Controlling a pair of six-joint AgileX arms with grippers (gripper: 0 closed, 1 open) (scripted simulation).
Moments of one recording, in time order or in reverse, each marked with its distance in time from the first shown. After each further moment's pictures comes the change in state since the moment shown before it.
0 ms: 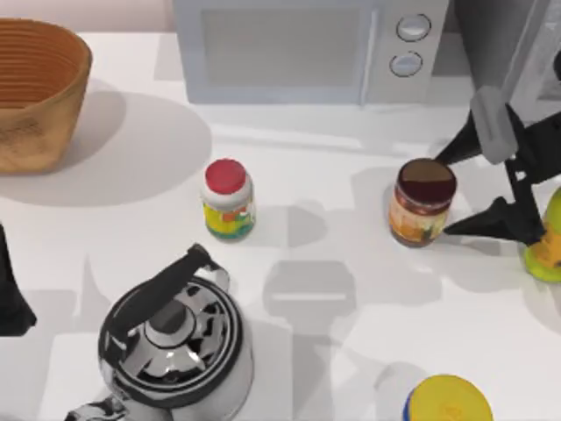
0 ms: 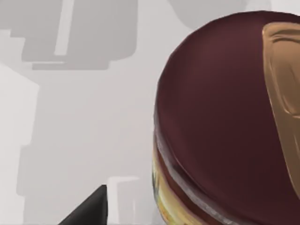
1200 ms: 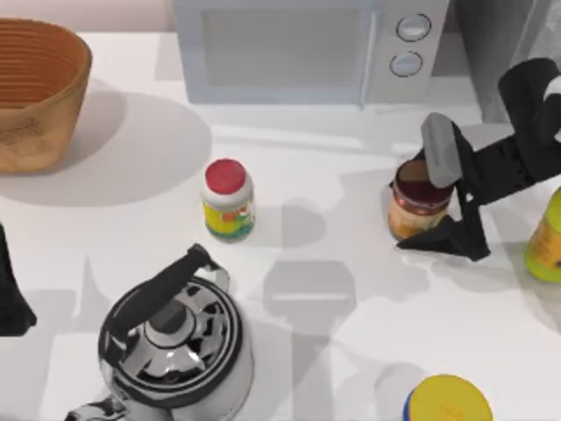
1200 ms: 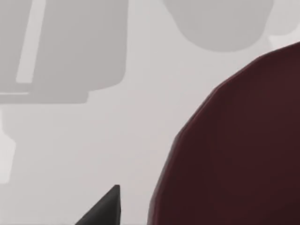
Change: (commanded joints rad) left arm 0.000 0.000 0.000 0.000 0.000 0.000; right arm 0.110 0.066 -0.075 0.275 0.014 0.178
